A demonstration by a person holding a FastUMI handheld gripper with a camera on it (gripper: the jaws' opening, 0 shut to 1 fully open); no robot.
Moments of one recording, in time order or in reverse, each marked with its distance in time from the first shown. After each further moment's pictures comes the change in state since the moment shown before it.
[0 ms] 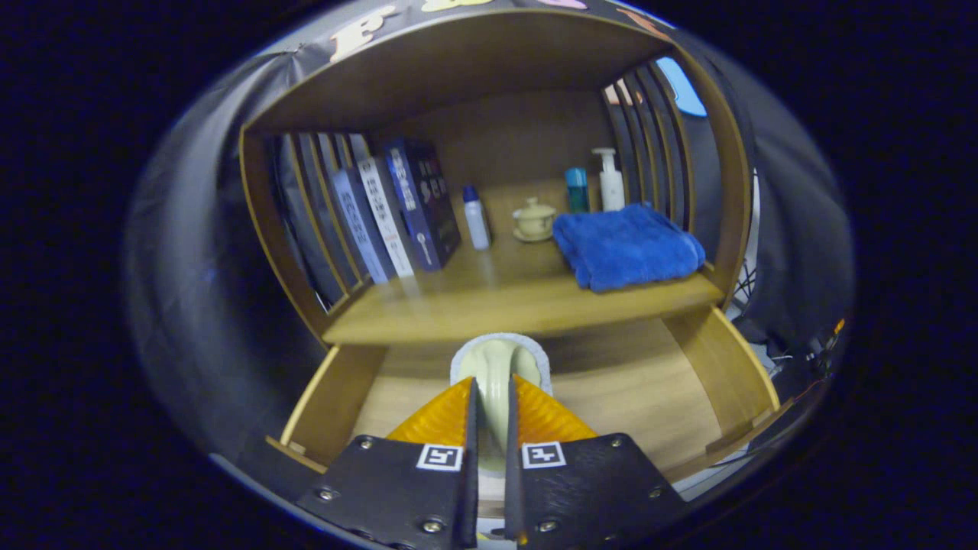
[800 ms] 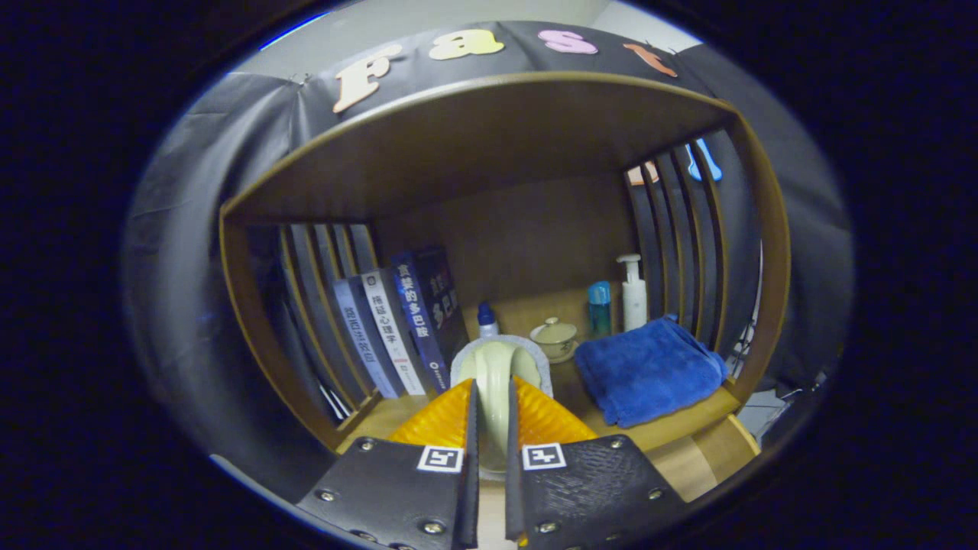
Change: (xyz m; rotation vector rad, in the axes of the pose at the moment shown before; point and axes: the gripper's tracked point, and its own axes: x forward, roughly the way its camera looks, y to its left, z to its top) arm 0.068 0.023 0.120 -0.020 -0.237 -0.027
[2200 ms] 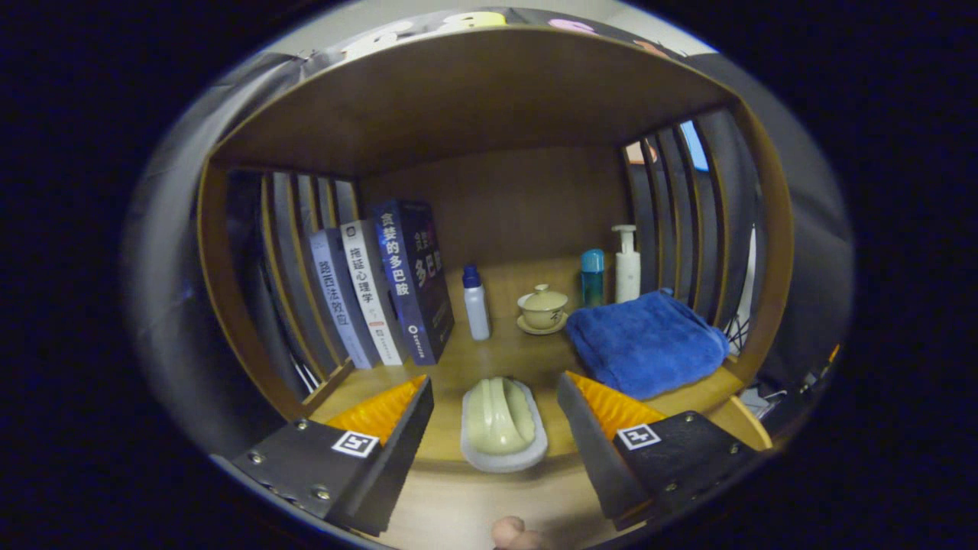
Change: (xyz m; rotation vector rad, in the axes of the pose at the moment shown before) arm -0.016 -0.004 -0.043 -0.069 0.022 -0.072
